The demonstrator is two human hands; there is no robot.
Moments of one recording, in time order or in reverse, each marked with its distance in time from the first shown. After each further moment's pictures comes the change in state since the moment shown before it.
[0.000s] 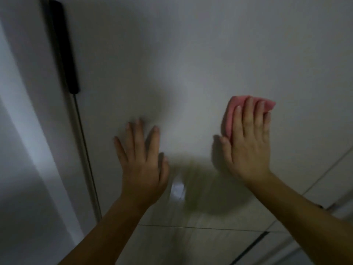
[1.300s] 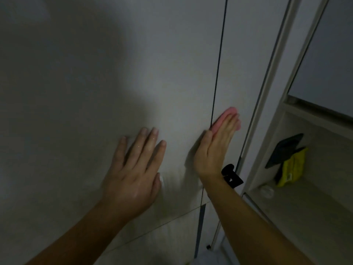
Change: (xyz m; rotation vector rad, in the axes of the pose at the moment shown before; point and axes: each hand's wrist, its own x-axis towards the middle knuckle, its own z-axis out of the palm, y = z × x) left_hand 0.023 0.240 0.093 0.209 -0.292 0.733; right_hand -0.150 0.186 0.008 0.398 0.182 1.045
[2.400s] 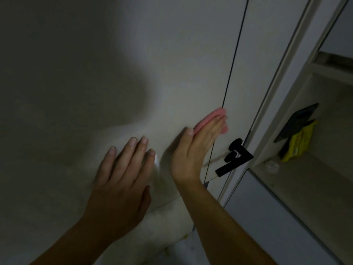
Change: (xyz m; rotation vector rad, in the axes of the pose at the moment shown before) left_hand -0.077 0.004 0.044 -0.123 -0.039 0.051; right_hand -0.093 -0.024 0.040 0.111 -0.056 0.212
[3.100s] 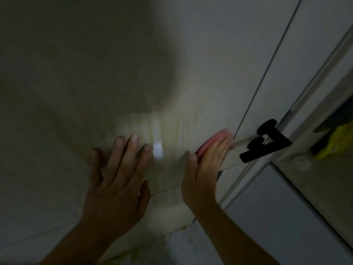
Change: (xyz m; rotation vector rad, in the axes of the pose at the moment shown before) left_hand -0.066 0.036 0.093 -0.013 0.136 -0.215; right_hand -0.074 0.128 -0.003 -0.224 -0.231 -0.135
